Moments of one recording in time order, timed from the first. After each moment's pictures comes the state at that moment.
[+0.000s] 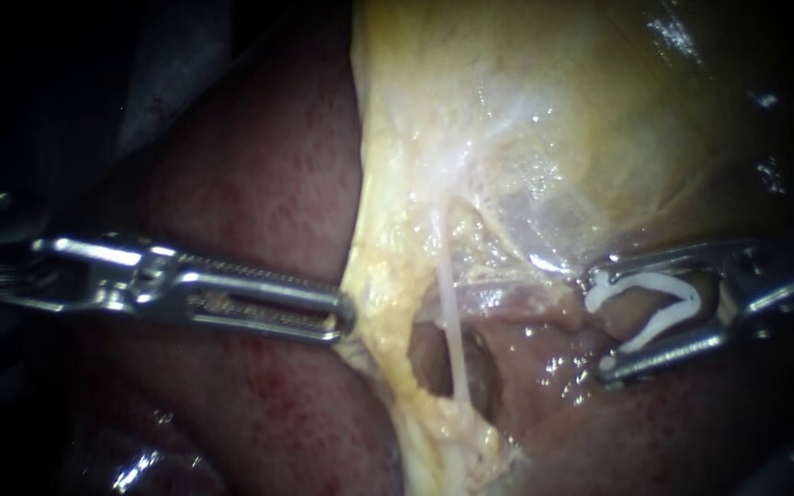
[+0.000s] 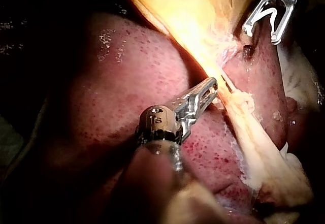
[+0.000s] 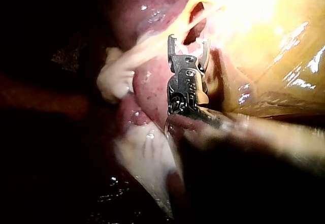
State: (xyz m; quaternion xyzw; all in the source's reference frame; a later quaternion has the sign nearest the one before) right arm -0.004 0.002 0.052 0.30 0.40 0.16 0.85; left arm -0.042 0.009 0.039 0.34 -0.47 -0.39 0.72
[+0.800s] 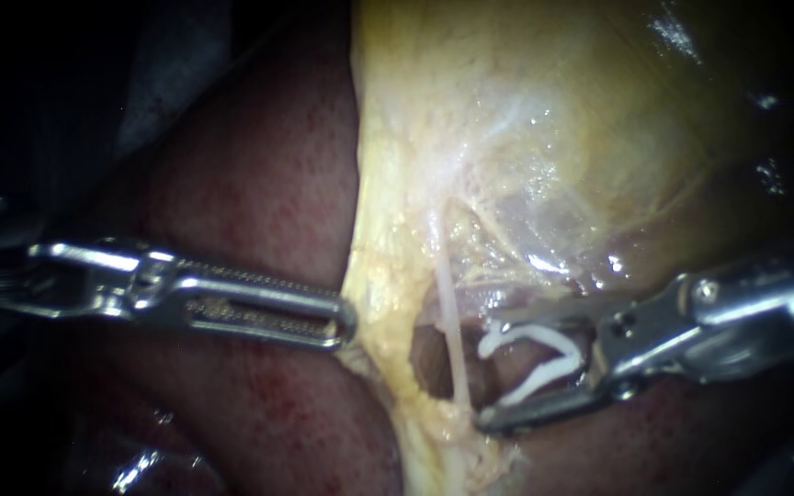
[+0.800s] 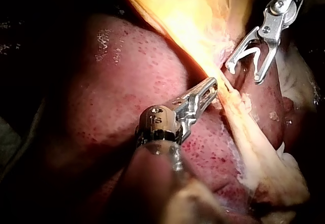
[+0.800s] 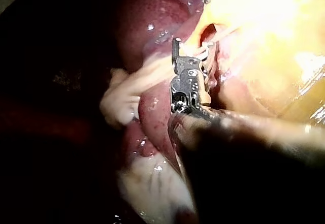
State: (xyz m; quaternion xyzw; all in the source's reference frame) right arm 0.004 -0.005 0.057 0.31 0.40 0.14 0.85; left arm -0.042 0.009 0.039 0.34 -0.47 -0.39 0.72
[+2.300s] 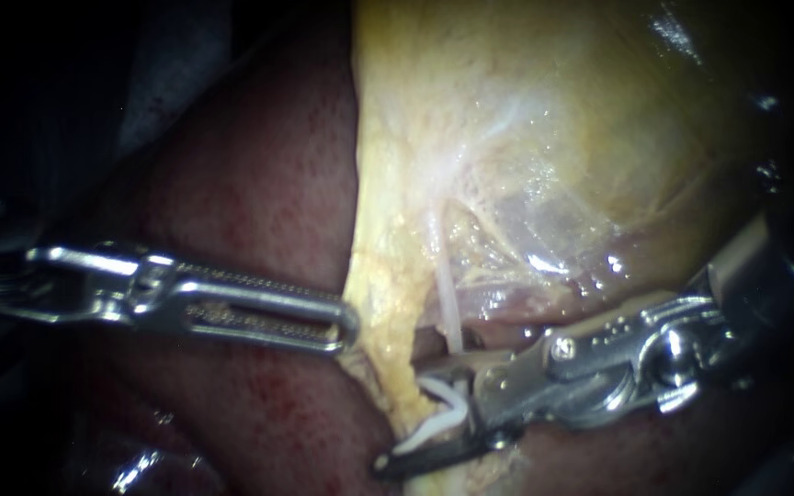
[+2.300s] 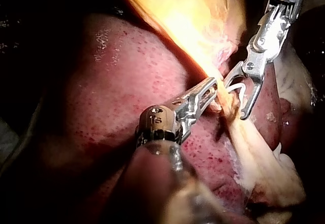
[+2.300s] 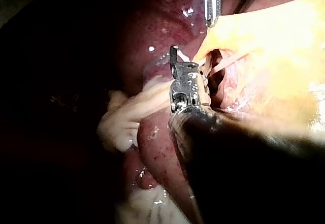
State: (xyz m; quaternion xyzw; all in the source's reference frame) right arm 0.011 -0.008 0.061 0.33 0.39 0.11 0.85; left arm -0.042 0.009 0.038 0.34 -0.47 -0.39 0.72
